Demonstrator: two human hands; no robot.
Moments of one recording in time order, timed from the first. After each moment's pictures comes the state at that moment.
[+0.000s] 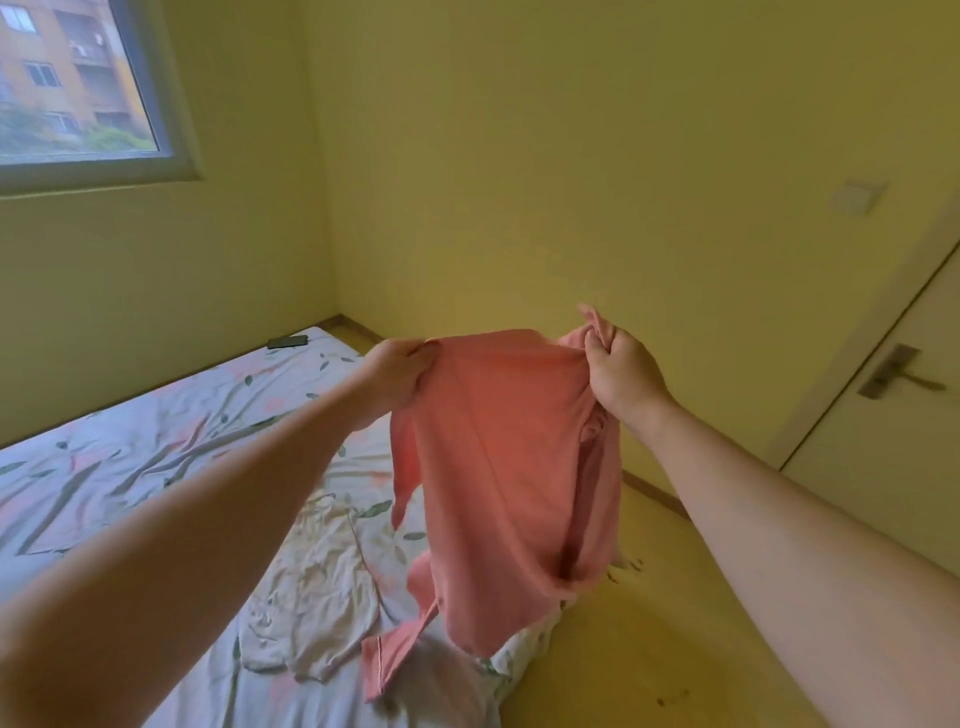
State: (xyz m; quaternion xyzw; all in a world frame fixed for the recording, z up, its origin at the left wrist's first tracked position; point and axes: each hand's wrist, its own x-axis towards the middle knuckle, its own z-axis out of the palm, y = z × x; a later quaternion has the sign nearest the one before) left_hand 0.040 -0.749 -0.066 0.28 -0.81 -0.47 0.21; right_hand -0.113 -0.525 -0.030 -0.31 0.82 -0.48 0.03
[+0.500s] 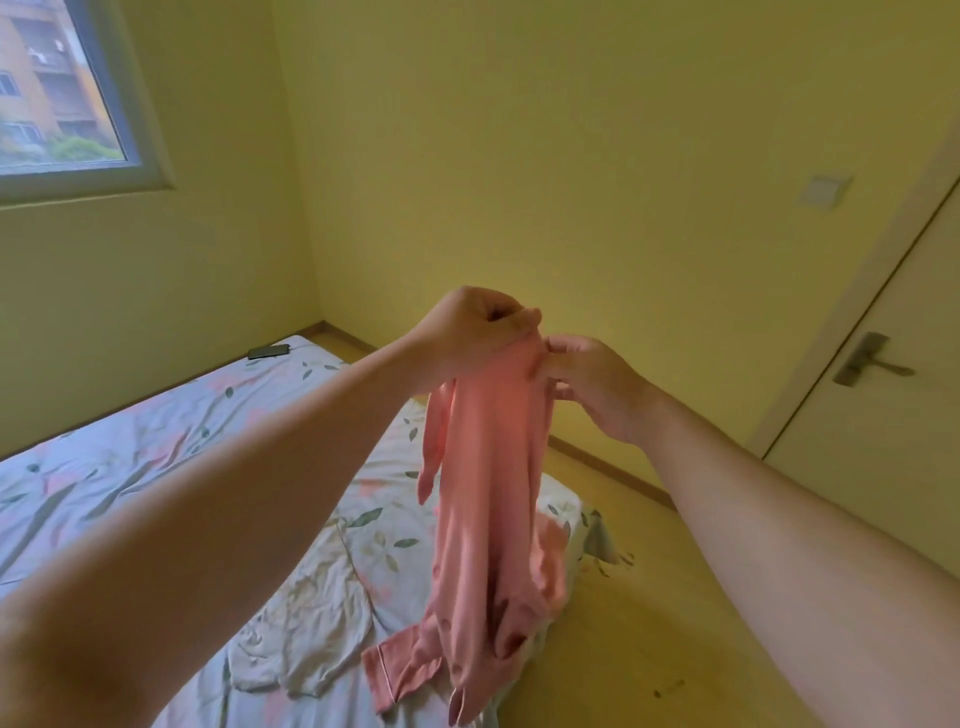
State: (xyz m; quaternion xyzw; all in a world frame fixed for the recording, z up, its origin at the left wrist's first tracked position) left_hand 0.006 -0.672 0.014 0.10 -0.85 -0.47 0.21; right_hand -0.097 -0.523 -0.016 -0.35 0.71 -0.54 0.28
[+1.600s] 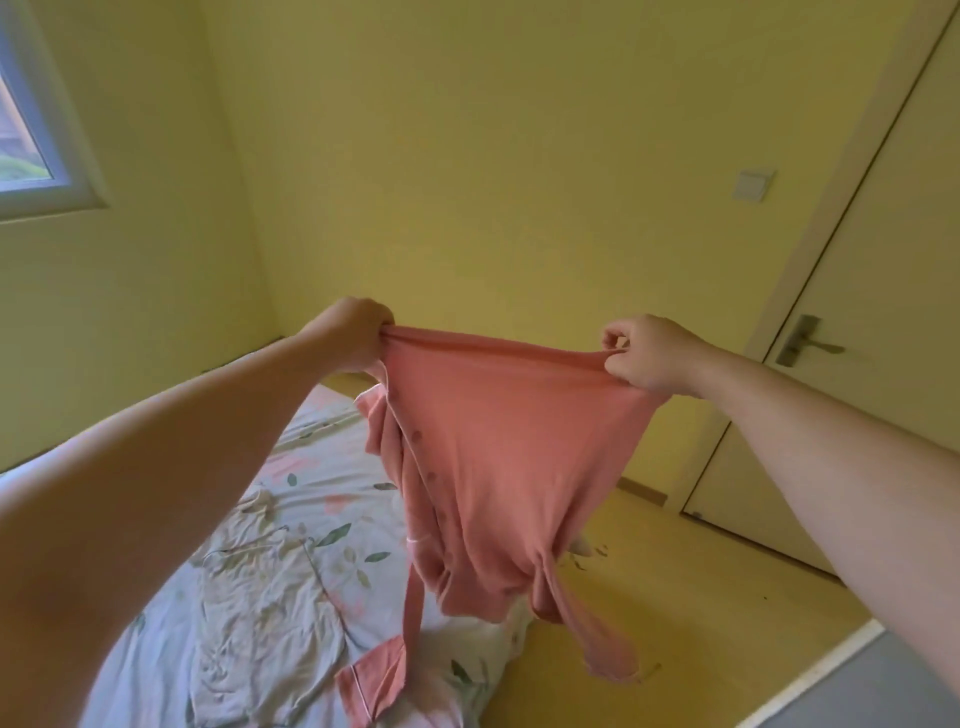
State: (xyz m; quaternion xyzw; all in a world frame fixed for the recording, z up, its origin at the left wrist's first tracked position) left_hand -0.026 -0.761 -0.004 0.19 -0.98 0.02 0.07; right_hand -0.161 -0.427 0.024 -0.33 0.91 -0.23 0.06
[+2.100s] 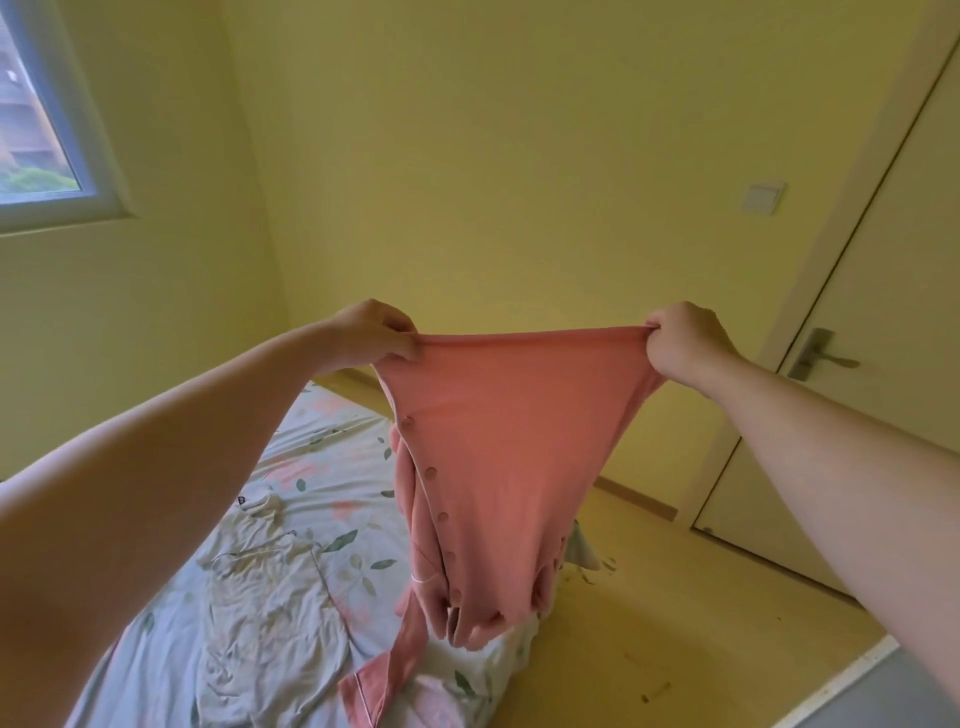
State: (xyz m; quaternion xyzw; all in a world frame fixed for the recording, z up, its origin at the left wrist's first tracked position) left_hand -0.005 -0.743 0.016 0.19 -0.92 -0.33 0.07; right_hand -0.190 -0.424 0.023 -0.22 0.94 -0.25 -0.08
